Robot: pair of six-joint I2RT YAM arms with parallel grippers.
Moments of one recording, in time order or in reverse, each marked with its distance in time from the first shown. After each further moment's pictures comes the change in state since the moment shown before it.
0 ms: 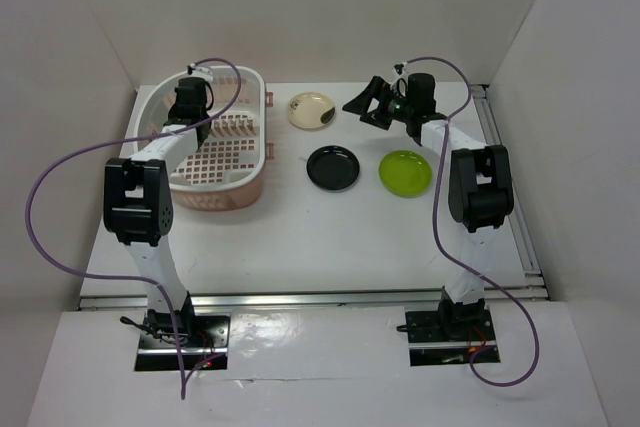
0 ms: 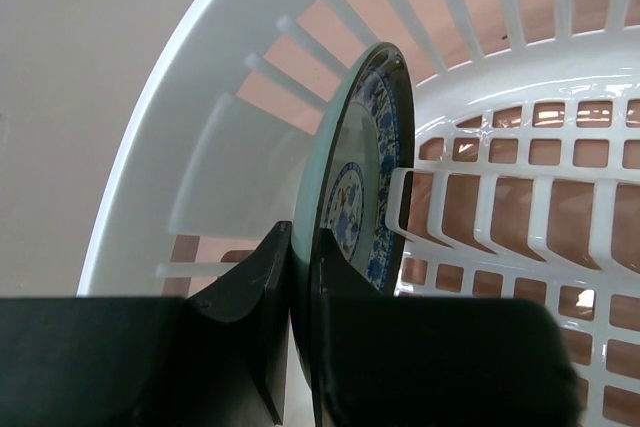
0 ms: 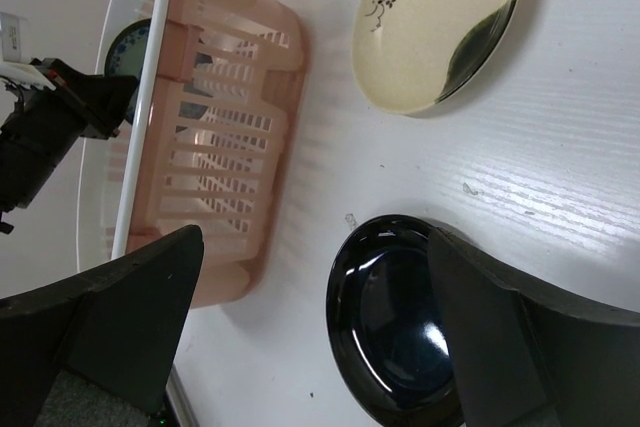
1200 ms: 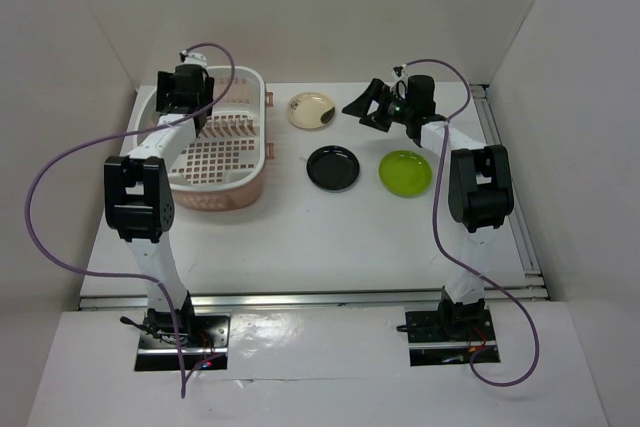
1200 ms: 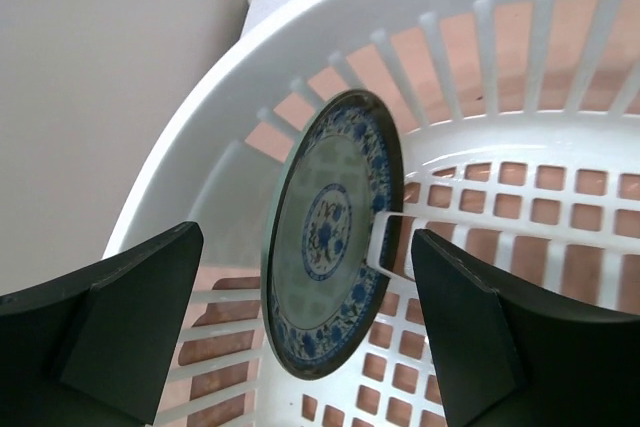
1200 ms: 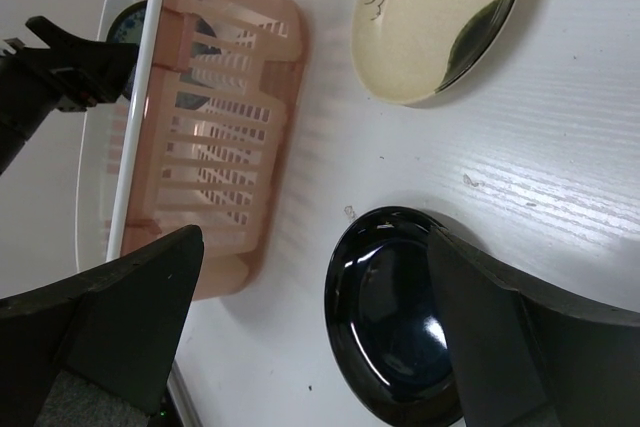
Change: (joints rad) left arm 0.007 0.034 0.123 -0.078 0.008 -0.106; right arm 0.000 0.000 -0.016 0.006 -0.015 -0.001
